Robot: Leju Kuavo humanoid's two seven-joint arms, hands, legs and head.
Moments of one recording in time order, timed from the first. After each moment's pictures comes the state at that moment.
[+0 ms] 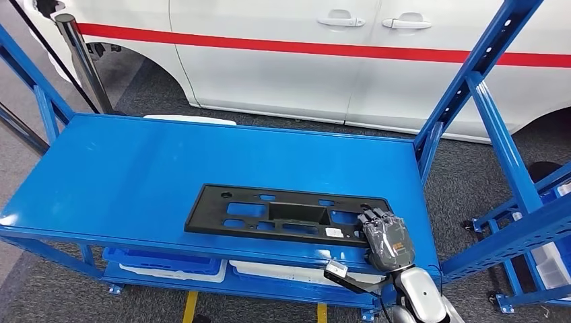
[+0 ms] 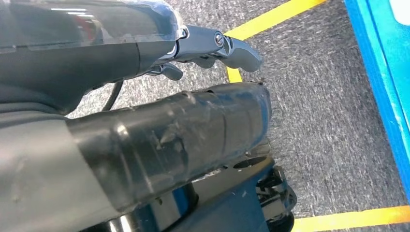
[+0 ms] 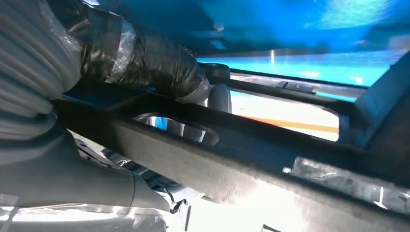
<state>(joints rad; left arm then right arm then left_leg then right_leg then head) -0.10 -0.21 1.05 -0.21 -1.23 0.16 -0.28 -0.14 -0.24 0.39 -1.39 1.16 -0.45 -0.09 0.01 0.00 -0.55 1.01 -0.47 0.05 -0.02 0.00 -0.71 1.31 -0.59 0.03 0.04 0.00</state>
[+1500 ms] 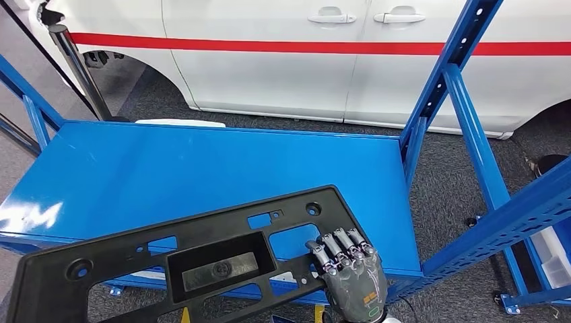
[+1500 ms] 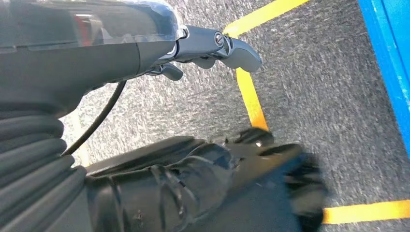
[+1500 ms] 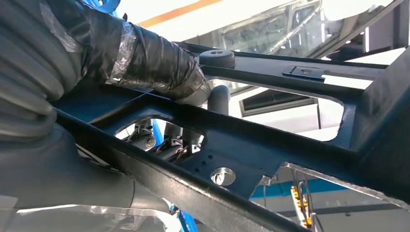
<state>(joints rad) -0.09 -0.21 1.05 -0.21 -1.23 0.18 -0.26 0.05 -0.08 0.55 -1.81 1.44 -0.69 -0.08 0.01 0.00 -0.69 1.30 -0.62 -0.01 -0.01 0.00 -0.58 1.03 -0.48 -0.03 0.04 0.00</state>
